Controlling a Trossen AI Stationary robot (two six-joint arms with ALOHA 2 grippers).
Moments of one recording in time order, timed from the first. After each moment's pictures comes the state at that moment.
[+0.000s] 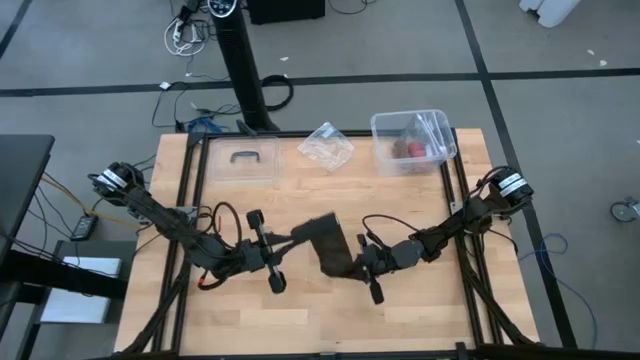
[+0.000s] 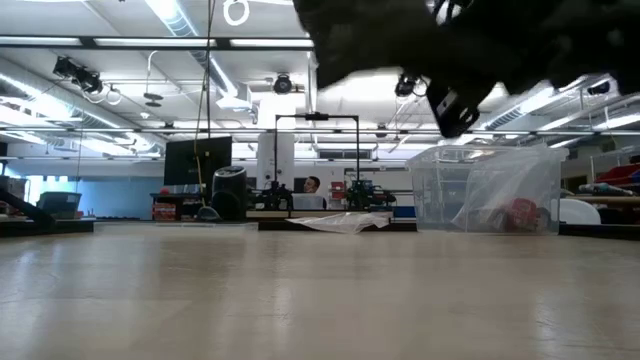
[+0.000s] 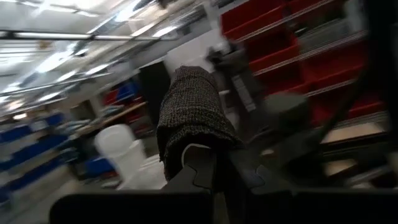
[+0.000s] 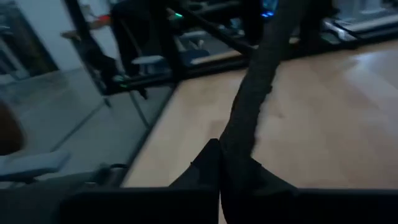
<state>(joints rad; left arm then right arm) -0.60 1.41 0.80 0.90 -0.92 0.58 0.49 1.68 0.58 0.96 0.26 0.32</state>
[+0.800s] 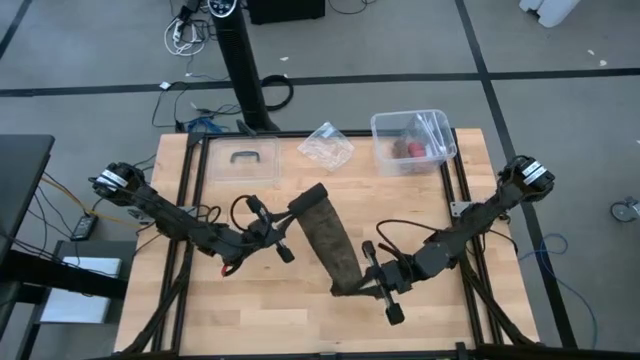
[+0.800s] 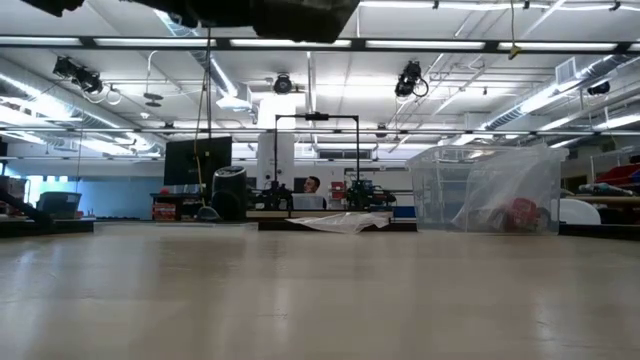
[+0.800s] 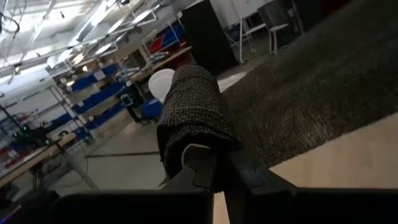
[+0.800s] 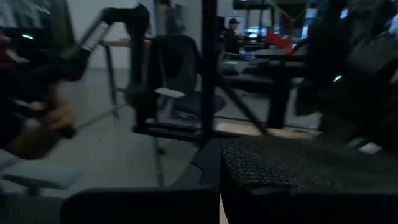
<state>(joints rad) -0.46 1.41 0.64 0.81 -1.08 0.45 0.63 1.46 0.88 0.61 0.32 0.00</state>
